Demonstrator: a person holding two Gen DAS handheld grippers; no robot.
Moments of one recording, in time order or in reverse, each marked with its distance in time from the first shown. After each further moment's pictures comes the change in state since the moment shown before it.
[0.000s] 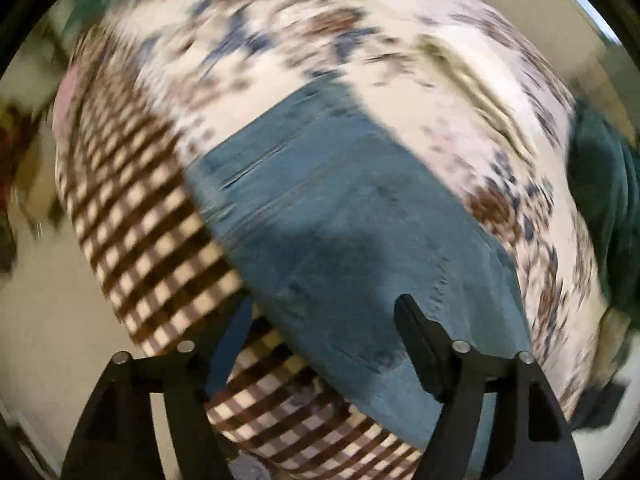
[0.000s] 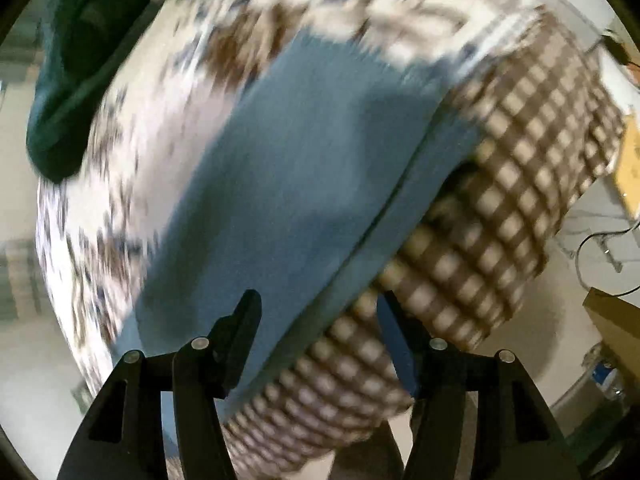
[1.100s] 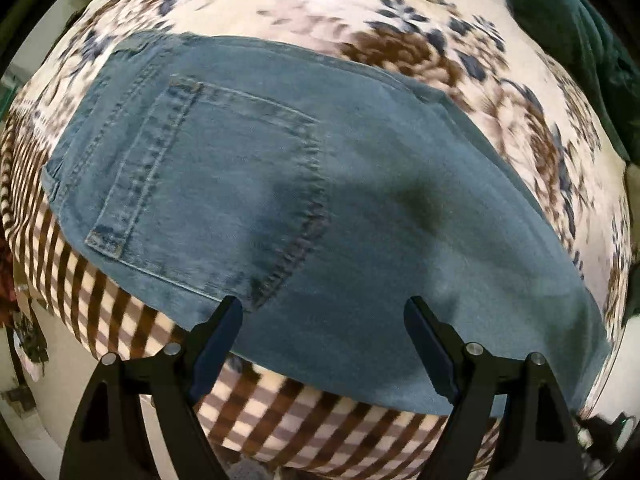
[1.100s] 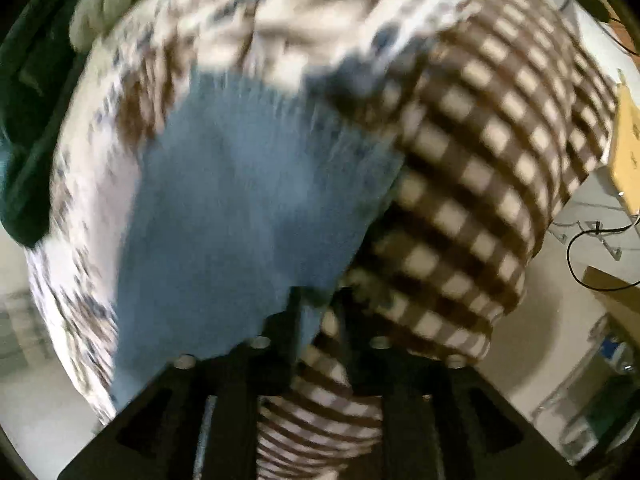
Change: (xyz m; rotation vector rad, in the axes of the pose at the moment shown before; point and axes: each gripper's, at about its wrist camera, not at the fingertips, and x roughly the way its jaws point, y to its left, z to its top) left arm 0.065 -0.108 -0.075 0.351 0.199 0.037; right arm 0.018 -0.071 0.040 0.156 0.016 -0.025
